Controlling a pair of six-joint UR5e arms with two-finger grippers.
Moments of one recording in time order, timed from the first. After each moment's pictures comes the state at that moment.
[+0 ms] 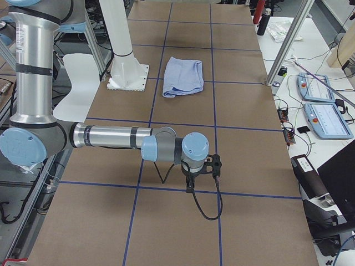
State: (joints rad) left arm -1.58 -1.57 -1.63 -1.64 -2.23 0.10; right arm 1.58 -1.68 1.68 -1.59 2.43 -0.01
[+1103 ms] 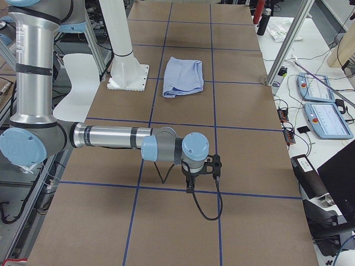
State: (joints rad) left arm -1.58 -1.57 -1.63 -1.65 -2.24 -0.05; right arm 1.58 -1.67 1.68 -1.59 2.43 0.00
